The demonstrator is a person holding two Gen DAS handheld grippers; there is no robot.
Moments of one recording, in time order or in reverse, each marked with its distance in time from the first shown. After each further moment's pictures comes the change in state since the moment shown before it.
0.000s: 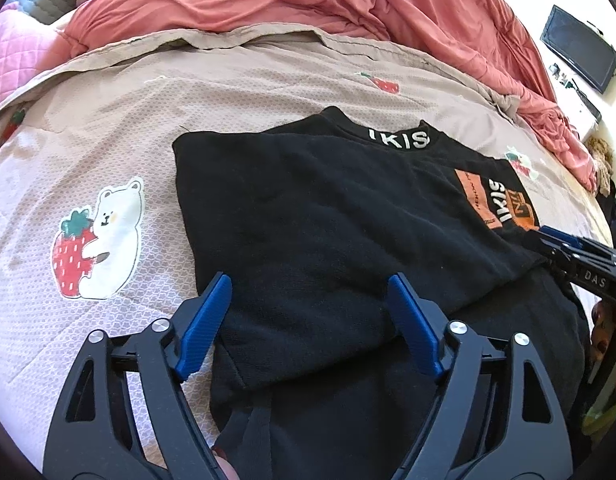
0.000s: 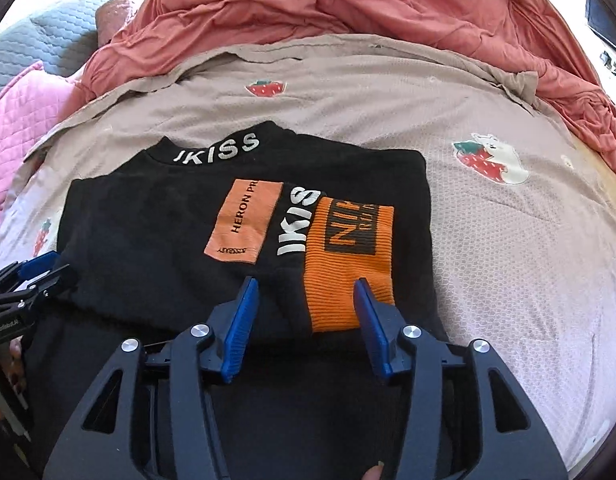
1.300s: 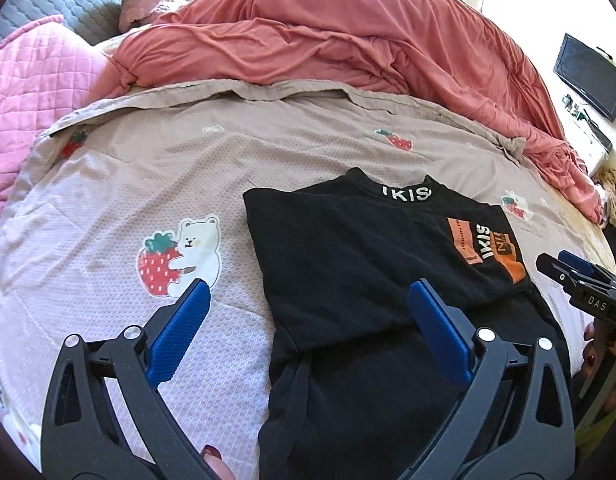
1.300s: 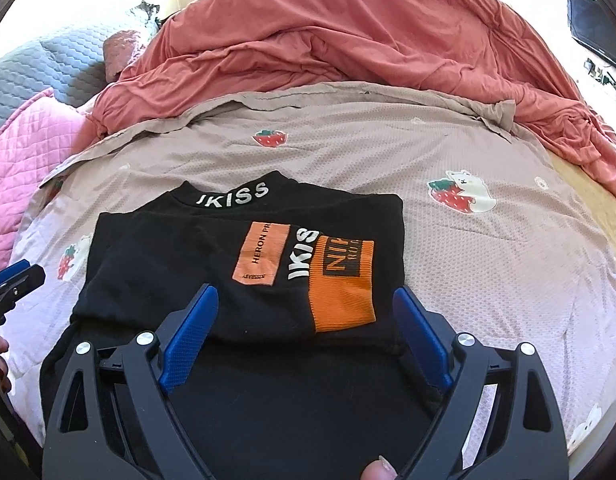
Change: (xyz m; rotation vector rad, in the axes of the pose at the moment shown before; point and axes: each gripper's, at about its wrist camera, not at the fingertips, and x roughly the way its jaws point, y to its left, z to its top) left arm -0.085 0.008 0.004 -0.051 -0.123 0.081; right arm -0.059 0.008 0.000 0.011 -0.124 -0.014
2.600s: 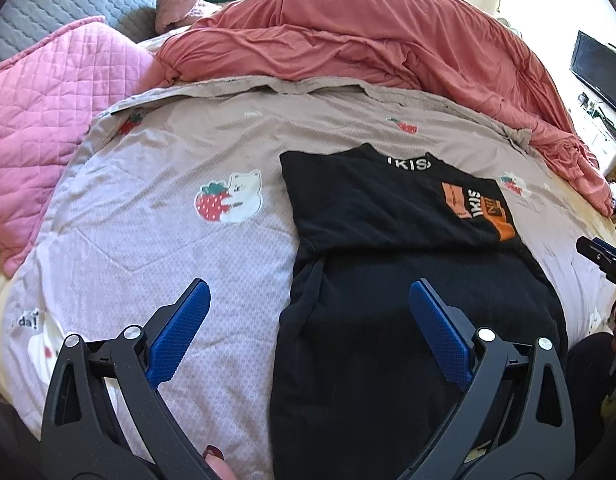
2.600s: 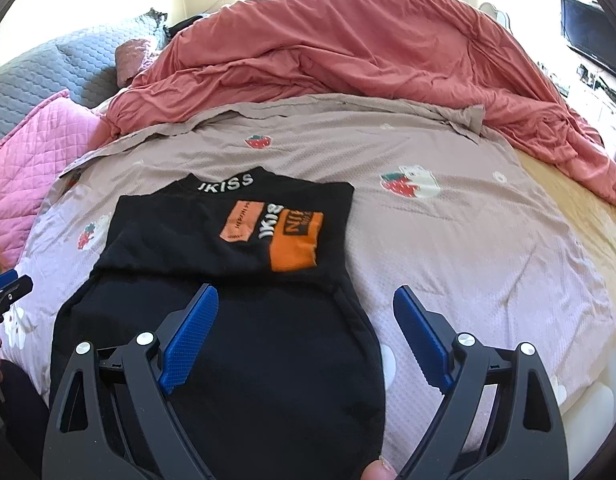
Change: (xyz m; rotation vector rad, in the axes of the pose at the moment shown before) left arm -0.077 -0.014 -0.061 -0.028 0.004 0.111; right arm -0.084 -0.041 -0.042 -0.010 -0.024 -0.004
